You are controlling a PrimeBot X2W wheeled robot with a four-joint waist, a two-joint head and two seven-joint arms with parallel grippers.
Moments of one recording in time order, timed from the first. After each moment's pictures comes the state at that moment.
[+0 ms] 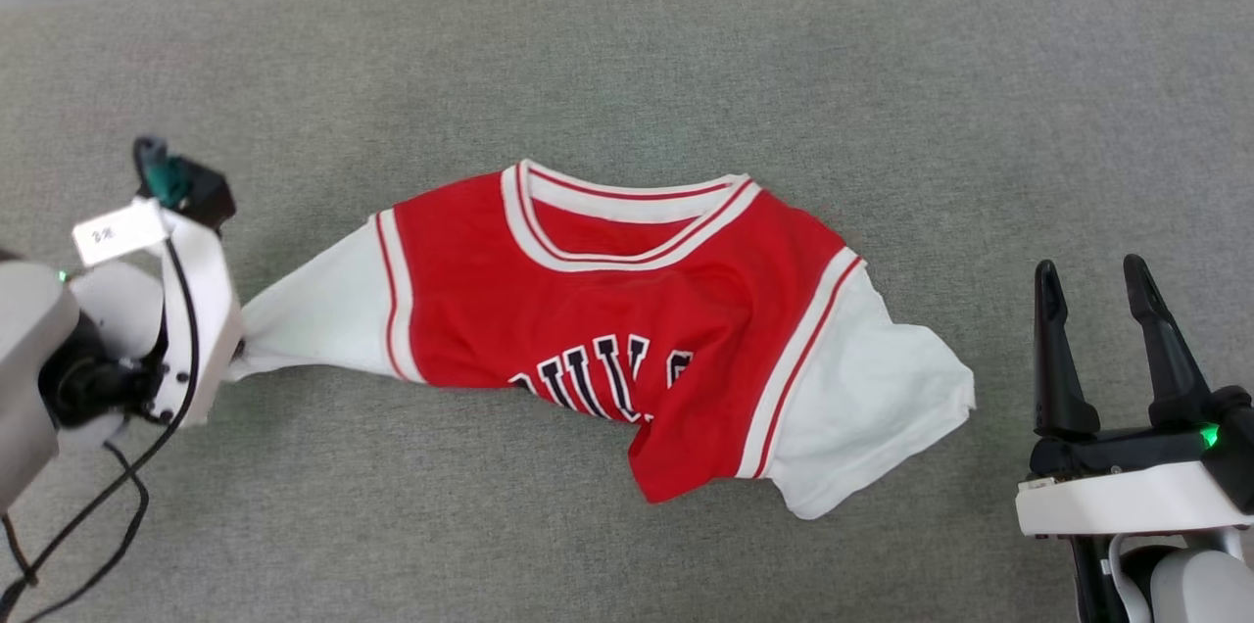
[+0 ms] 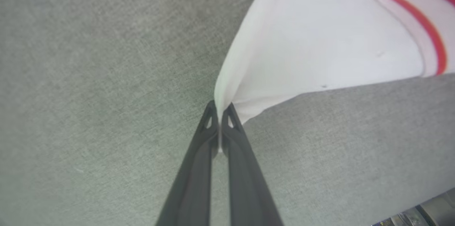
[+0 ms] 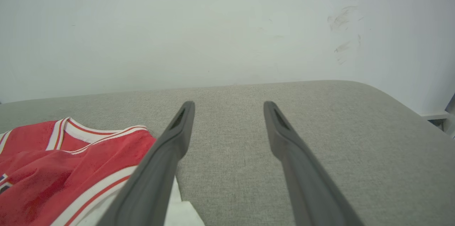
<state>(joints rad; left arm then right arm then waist) -1.07 0.91 -1.28 0.44 -1.18 -0.12 0.68 -0.08 -0.05 -0.07 -0.04 0.14 0.13 -0.26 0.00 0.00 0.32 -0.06</state>
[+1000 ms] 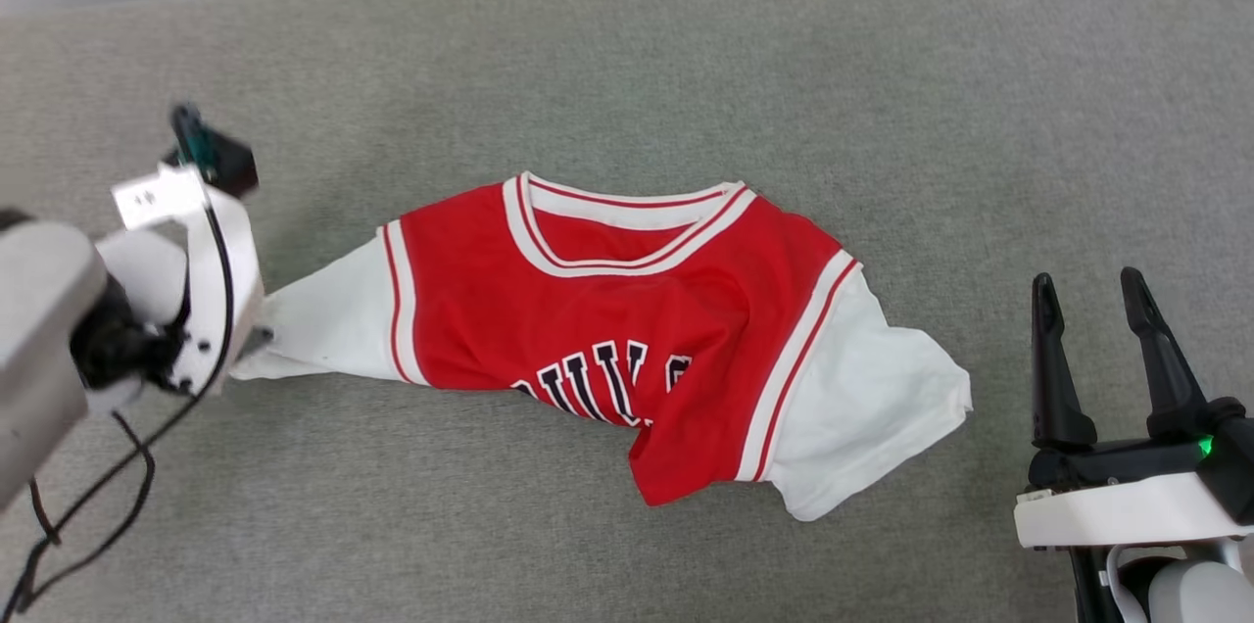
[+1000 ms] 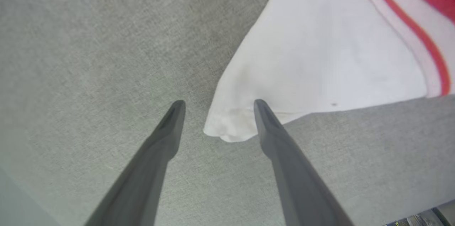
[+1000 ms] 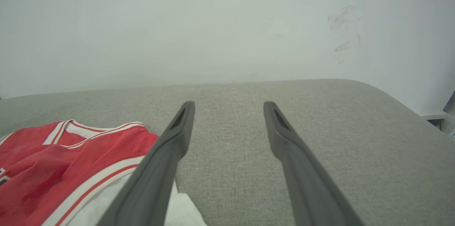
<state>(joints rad) -1.11 0.84 -1.26 0.51 -1.12 -0.12 0.72 -0.06 -0.05 -0.07 -0.04 0.13 0.13 -0.26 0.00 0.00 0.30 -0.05</state>
